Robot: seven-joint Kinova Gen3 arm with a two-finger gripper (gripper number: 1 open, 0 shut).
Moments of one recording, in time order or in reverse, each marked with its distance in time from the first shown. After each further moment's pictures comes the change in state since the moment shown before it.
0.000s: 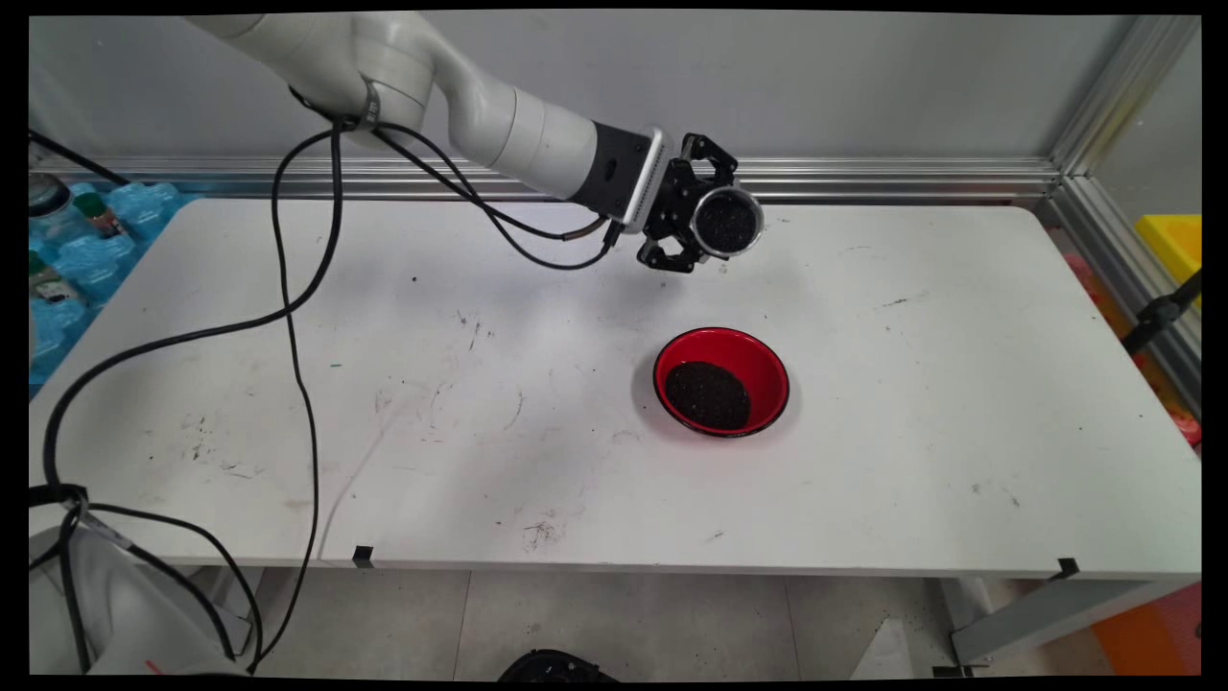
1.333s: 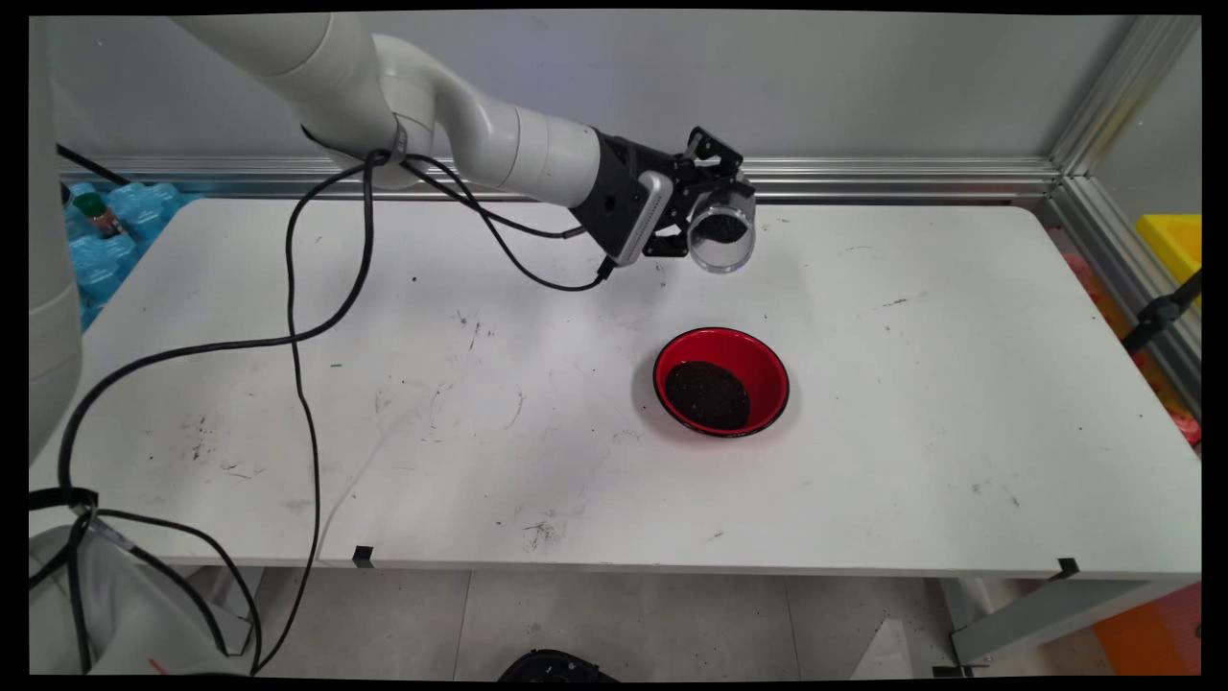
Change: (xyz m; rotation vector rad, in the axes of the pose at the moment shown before) arm 0.004 0.013 0.006 0.098 -0.091 0.312
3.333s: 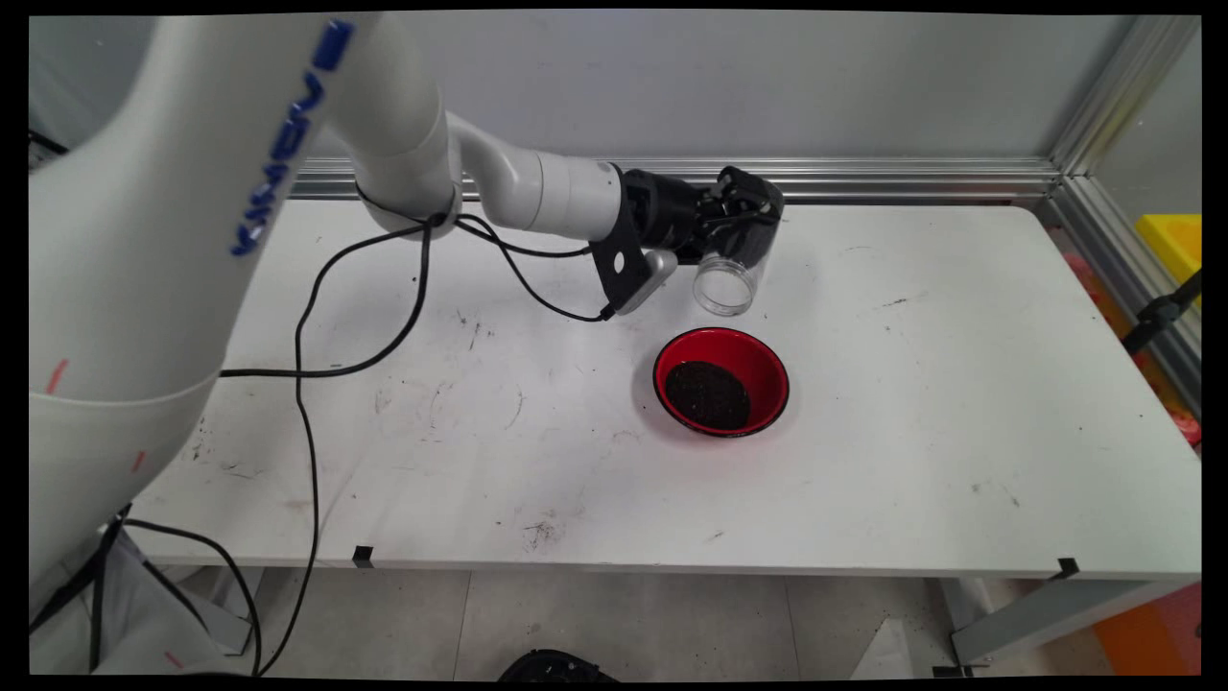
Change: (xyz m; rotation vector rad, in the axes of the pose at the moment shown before) arm 0.012 0.026 0.031 0.084 -0.003 0.384
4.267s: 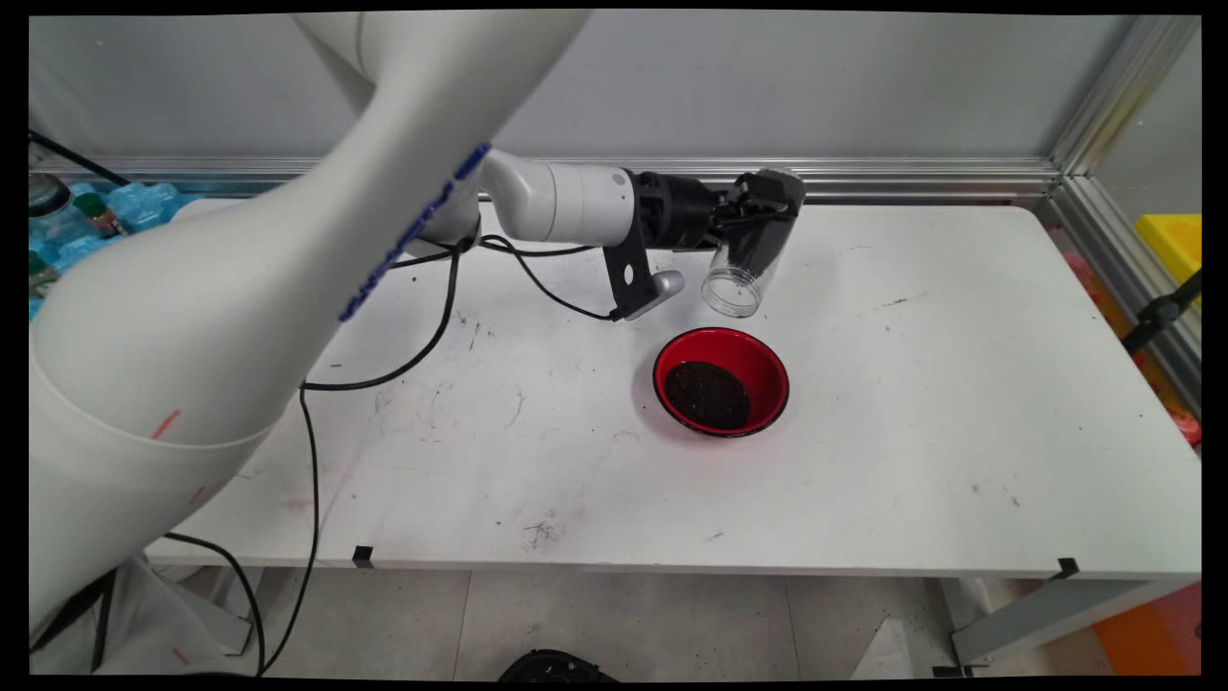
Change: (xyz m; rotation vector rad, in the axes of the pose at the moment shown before) arm 0.007 0.002 0.013 0.067 -0.044 0.206
